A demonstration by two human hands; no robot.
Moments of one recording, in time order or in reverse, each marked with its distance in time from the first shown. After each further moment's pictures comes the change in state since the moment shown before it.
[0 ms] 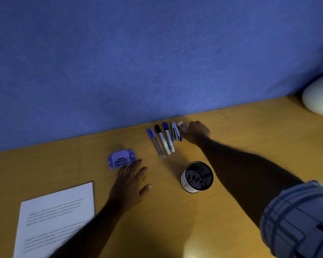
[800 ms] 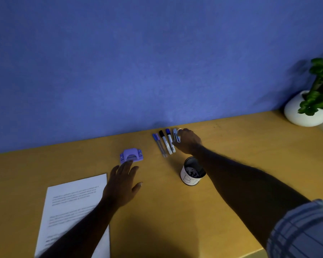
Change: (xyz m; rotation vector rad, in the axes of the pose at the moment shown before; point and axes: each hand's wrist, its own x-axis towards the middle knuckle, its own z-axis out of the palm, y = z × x) left_hand -0.063 -0.013 -0.043 0.041 0.046 -0.103; right_hand -0.107 -0.041 -0.052 0.019 0.025 -0.234
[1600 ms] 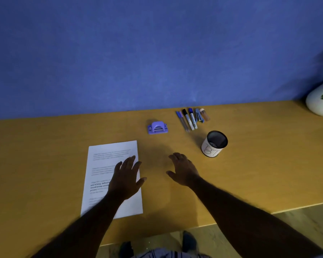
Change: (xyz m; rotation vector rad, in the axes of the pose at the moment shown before) left_hand -0.143 -0.036 0.008 -0.027 -0.117 -0.135; right_hand -0.193 -0.094 0.109 0.026 -0.166 -0.280
